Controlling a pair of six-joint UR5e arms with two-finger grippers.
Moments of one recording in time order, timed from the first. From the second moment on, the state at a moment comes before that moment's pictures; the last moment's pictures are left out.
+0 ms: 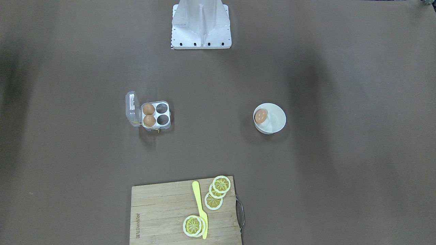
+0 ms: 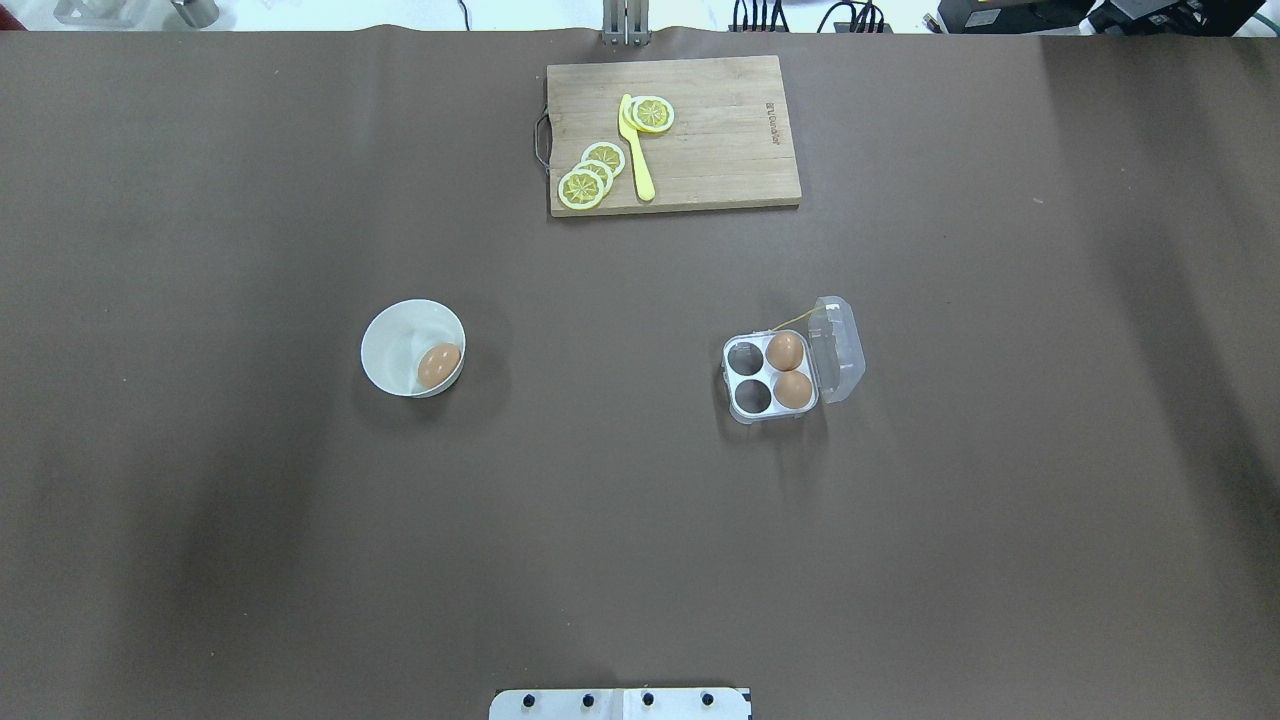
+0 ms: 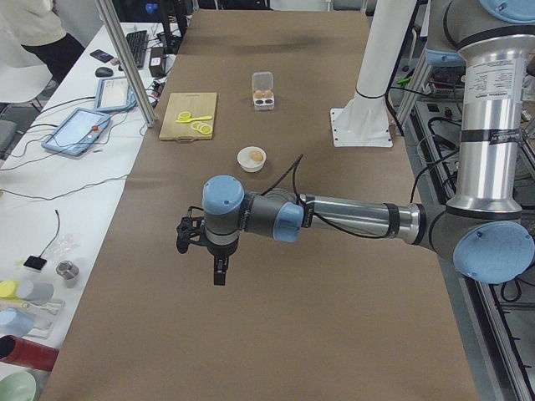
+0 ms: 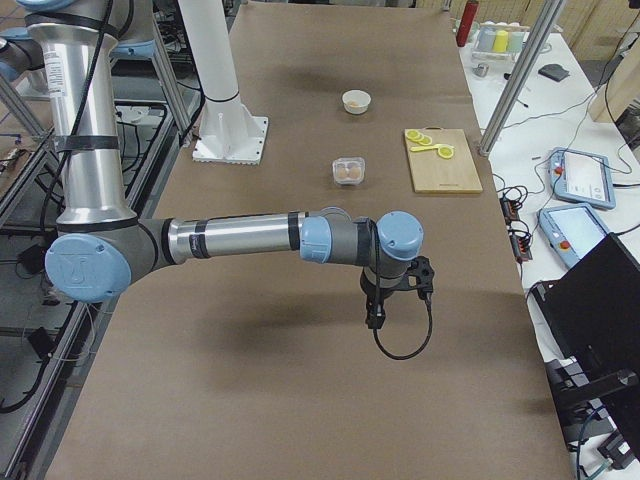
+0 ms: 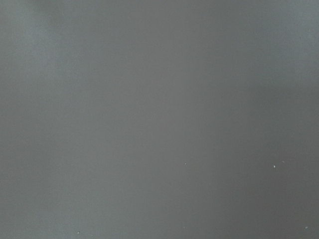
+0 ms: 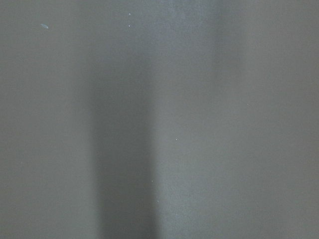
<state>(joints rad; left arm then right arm) -1.54 -1.54 -1.69 -1.70 -2.30 -0.20 1.55 -1.51 1.64 -1.74 2.40 -0.06</state>
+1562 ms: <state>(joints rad) -1.52 -1.61 -1.78 -1.70 -2.31 -0.22 1.55 -1.51 1.65 -1.74 2.41 -0.04</state>
